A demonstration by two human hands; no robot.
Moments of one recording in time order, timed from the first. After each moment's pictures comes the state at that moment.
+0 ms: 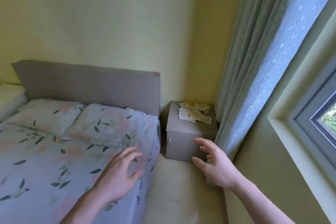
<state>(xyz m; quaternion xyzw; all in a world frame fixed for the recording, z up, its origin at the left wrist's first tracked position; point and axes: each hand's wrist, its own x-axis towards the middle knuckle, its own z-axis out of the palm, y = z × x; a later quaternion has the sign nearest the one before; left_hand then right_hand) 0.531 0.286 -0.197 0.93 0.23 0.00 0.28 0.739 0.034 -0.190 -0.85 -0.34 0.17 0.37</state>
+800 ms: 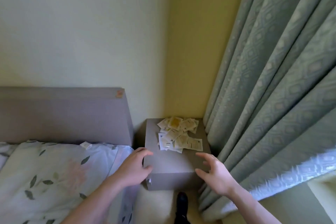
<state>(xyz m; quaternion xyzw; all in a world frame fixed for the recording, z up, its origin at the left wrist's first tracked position) 1.028 0.467 -0.291 0.91 0.17 -0.13 0.36 1.140 0.178 -0.296 -0.89 -0.18 0.25 0.33</state>
